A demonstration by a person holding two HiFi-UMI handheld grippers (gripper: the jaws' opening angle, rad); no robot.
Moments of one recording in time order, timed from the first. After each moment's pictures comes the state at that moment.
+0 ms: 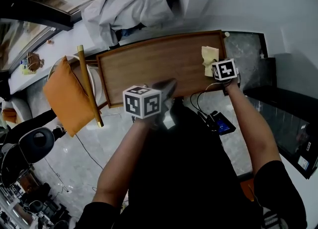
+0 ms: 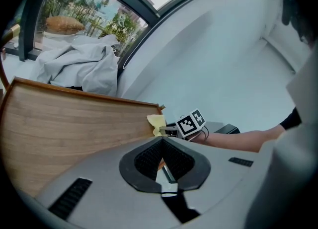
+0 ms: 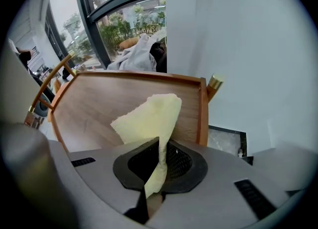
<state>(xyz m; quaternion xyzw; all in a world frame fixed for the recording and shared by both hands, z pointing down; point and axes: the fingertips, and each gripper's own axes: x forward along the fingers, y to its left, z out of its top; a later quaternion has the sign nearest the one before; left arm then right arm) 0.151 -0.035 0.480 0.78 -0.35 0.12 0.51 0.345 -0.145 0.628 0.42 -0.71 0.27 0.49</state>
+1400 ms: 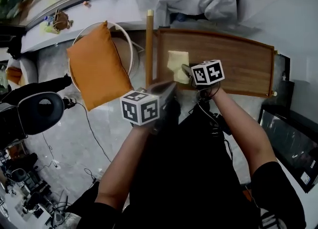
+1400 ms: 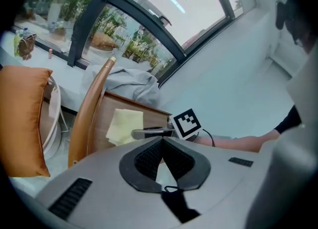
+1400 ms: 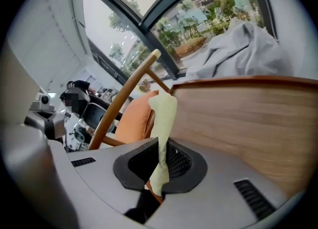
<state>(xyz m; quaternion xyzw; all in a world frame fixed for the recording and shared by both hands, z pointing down) -0.104 0.073 0.463 0.73 -0.45 0.06 0.51 -0.092 -0.002 0.593 0.17 -0.84 0.40 0.34</state>
